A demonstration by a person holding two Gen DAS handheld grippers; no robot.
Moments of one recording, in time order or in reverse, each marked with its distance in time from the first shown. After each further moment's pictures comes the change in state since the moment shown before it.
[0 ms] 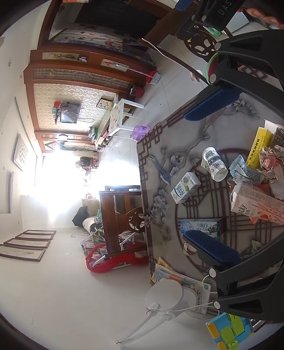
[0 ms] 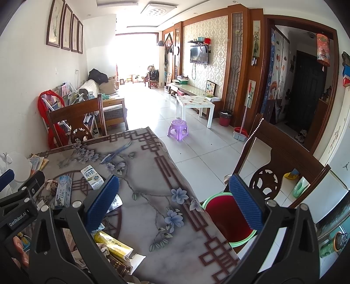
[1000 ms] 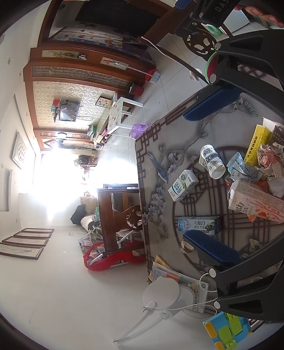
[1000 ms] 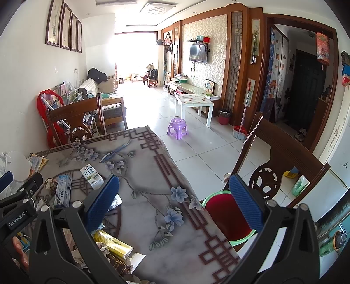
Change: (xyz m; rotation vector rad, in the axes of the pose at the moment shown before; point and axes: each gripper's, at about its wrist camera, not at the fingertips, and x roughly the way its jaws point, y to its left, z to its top) left arm 0.005 0.006 -0.007 -0.001 0.011 0.010; right arm 0.003 0.004 -0.004 -0.004 0.007 -0.002
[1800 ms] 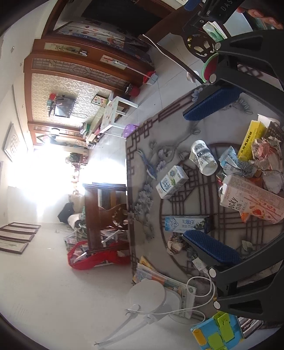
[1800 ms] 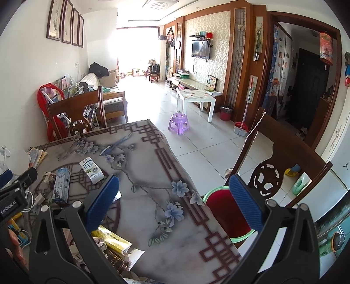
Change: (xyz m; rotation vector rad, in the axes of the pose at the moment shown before) left arm 0.022 0.035 -0.010 -0.074 0.103 -0.018; right arm 0.015 0.008 -0.009 -0.041 0.073 0.020
